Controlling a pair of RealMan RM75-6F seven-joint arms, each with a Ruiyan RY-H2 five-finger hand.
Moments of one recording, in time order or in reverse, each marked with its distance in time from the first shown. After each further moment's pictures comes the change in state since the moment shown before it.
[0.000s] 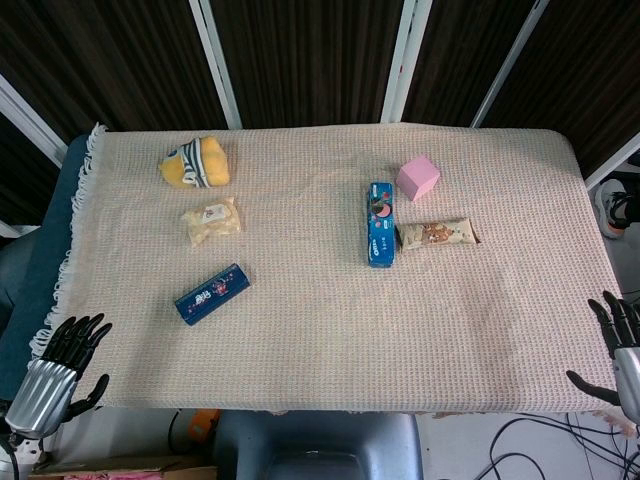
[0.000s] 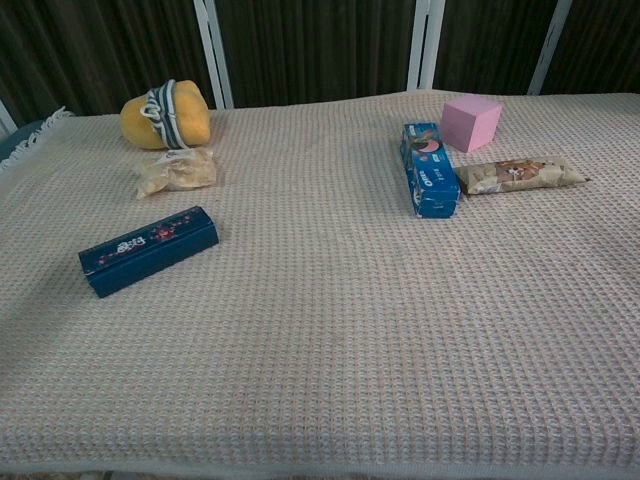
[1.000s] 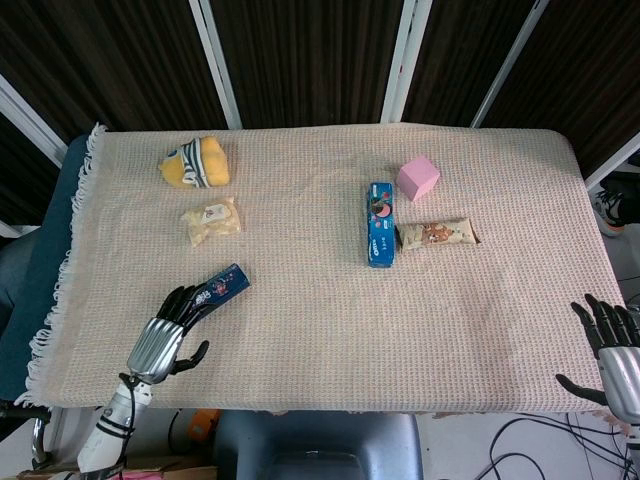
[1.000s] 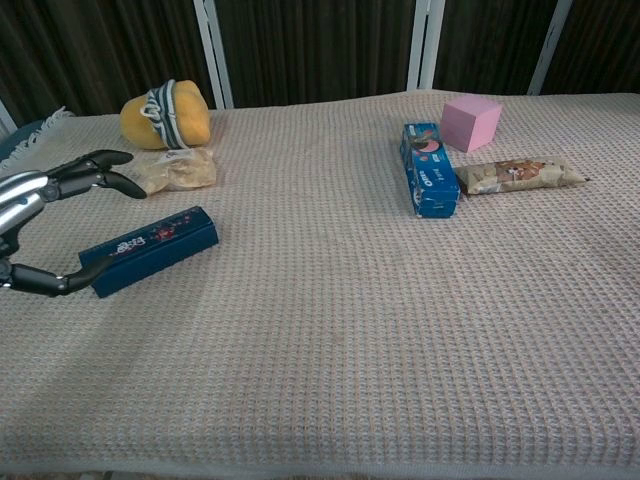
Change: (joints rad) left arm -0.245 -0.323 -0.175 -0.107 -0.200 -0.361 0.176; right arm 0.017 0.004 -0.007 -0.005 -0.018 -0.061 -0.004
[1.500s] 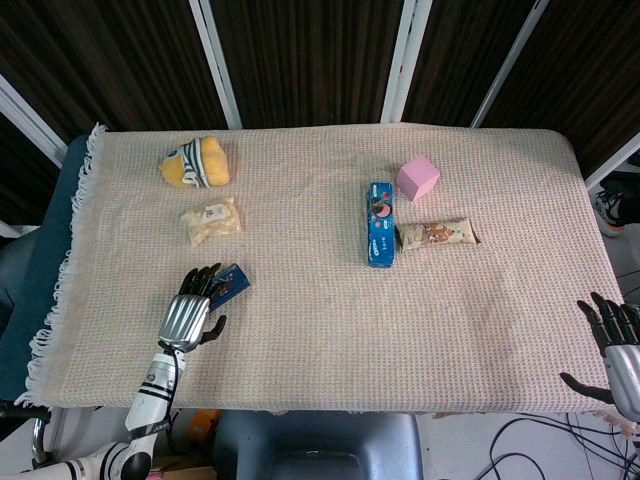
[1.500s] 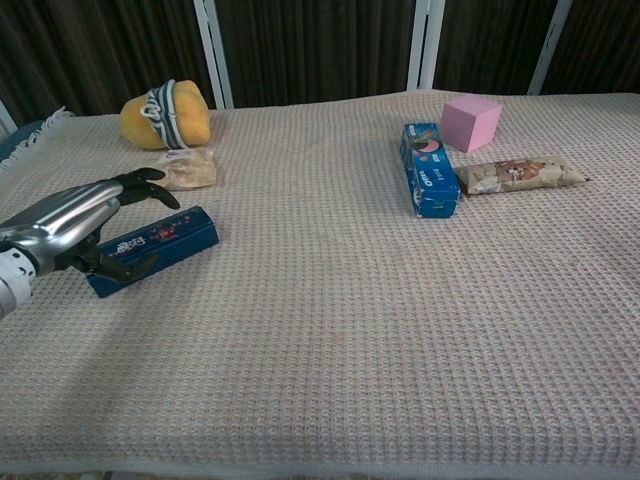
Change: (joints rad) left arm -0.111 -0.158 -0.120 0.099 -0.316 -0.134 0.275; right arm 0.000 0.015 0.005 0.003 0.010 -0.009 0.033
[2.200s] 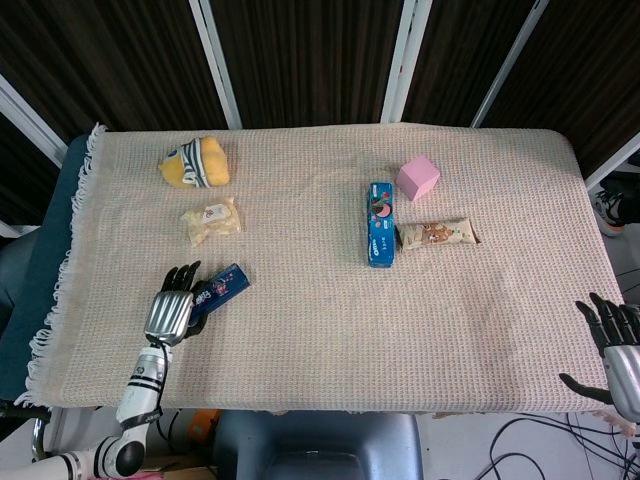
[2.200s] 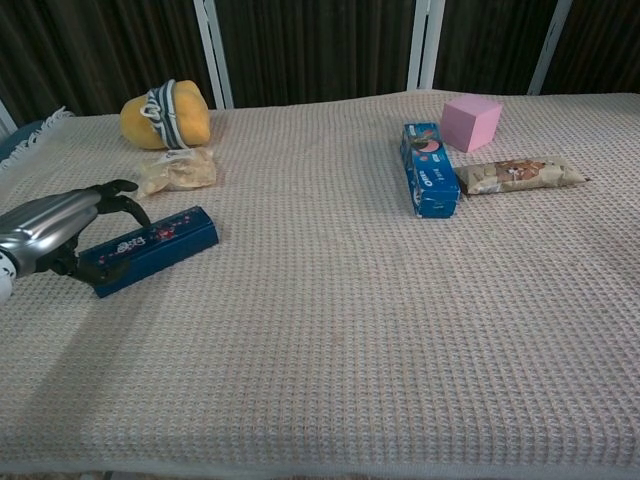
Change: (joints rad) left arm -0.018 0.029 0.011 0.038 -0.105 -0.019 0.033; right arm -0.001 -0.001 -0.001 -0.001 -0.008 0.000 -0.004
